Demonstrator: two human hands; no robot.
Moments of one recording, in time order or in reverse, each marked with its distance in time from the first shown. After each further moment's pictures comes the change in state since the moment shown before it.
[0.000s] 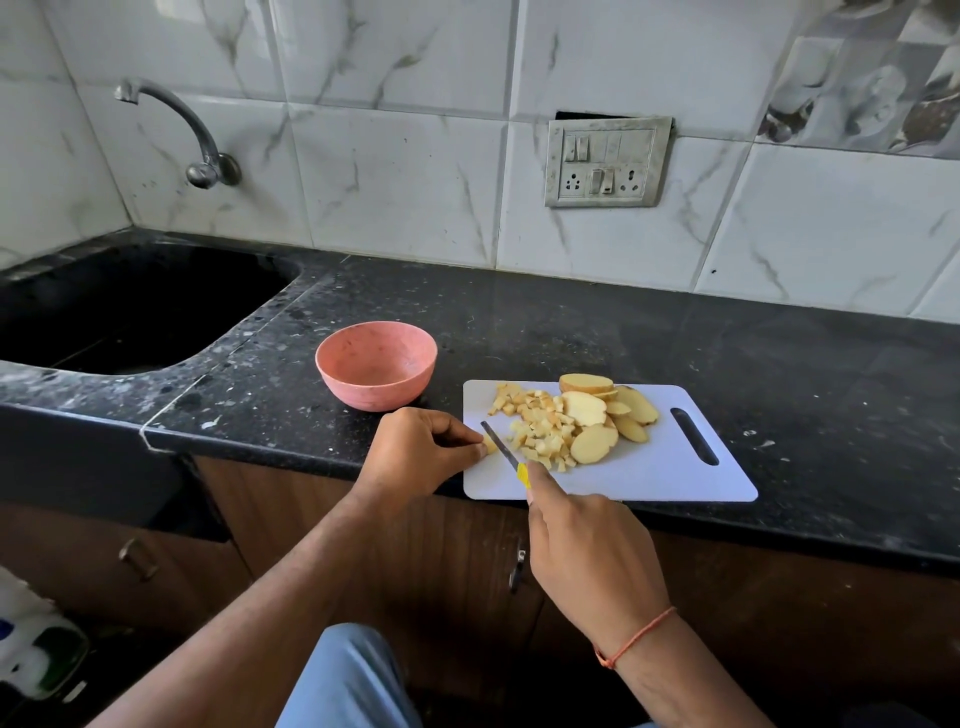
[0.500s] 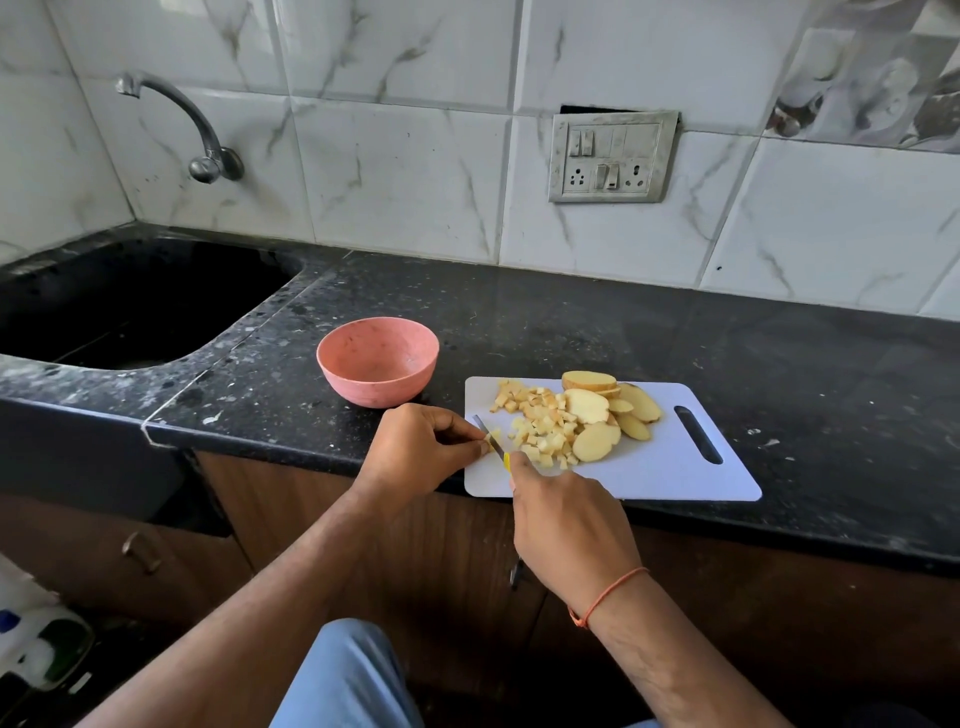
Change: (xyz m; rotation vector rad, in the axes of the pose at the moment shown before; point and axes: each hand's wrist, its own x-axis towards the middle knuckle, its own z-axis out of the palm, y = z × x) left_hand 0.000 -0.002 0.001 0.020 0.015 0.053; right_hand 0.027 -0.005 0.011 -0.020 -0.087 -0.012
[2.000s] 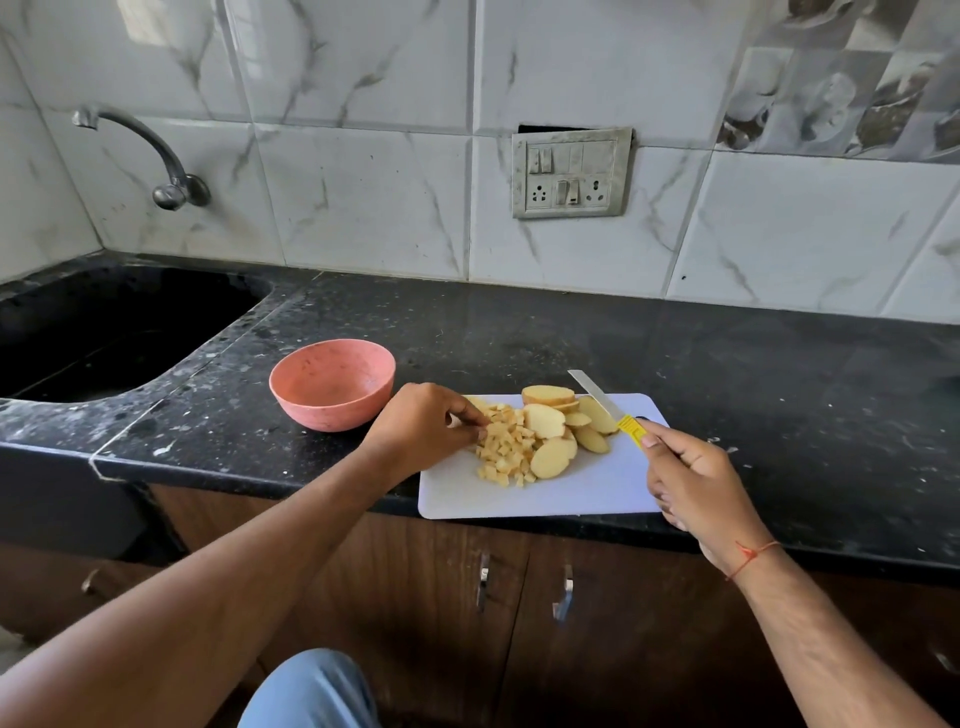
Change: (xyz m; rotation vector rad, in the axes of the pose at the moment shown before) left_hand 0.061 0.038 0.023 0.326 -0.129 0.163; right_hand 0.000 0.181 0.002 1.182 0.190 0.446
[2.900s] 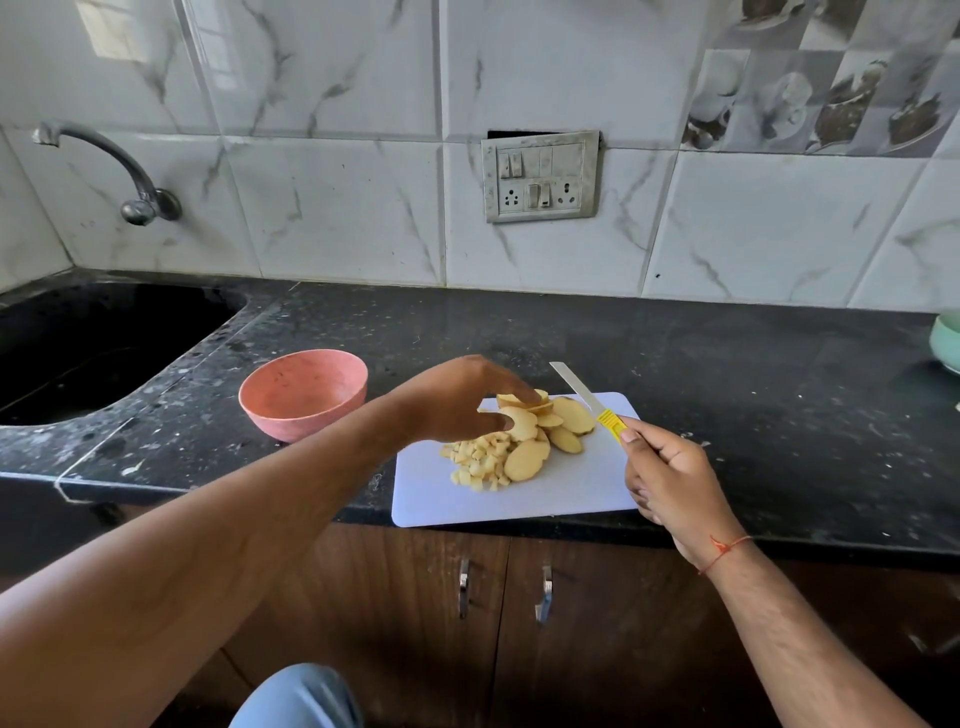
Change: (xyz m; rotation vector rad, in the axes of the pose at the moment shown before) left_hand 0.051 0.059 -0.004 0.199 -0.282 0.389; right_hand 0.000 0.003 -0.004 0.075 0.026 -0.033
